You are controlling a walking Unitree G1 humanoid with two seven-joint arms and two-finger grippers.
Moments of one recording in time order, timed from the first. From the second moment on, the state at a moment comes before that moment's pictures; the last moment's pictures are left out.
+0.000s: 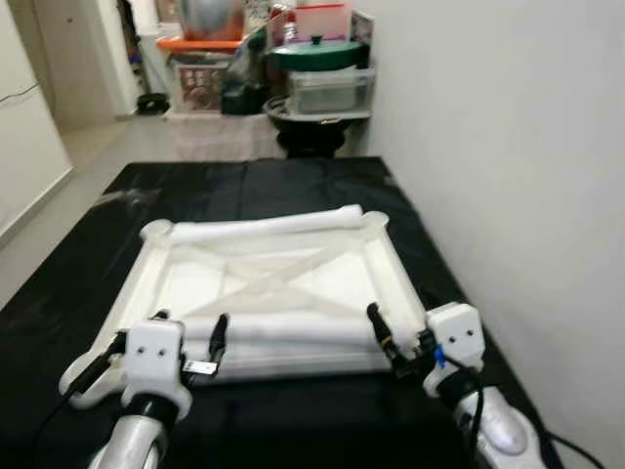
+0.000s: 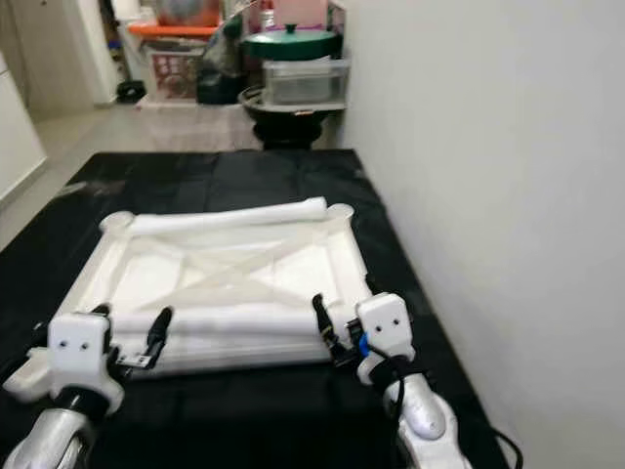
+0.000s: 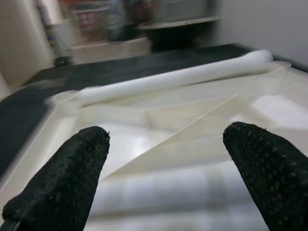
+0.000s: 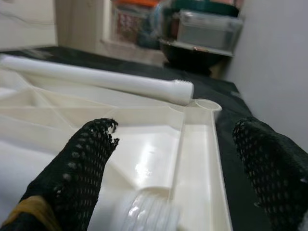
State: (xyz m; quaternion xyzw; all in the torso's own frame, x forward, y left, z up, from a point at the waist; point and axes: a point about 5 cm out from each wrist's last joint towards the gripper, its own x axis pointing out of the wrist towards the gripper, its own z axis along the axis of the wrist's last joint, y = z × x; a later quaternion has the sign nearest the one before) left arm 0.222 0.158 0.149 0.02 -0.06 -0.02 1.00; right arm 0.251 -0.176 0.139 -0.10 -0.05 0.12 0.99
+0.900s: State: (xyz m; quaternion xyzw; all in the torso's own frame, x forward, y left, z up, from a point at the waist) left arm 0.217 0.167 0.140 0.03 -0.05 0.00 1.00; right arm 0.224 -0.257 0.144 0.04 0.12 0.22 0.97
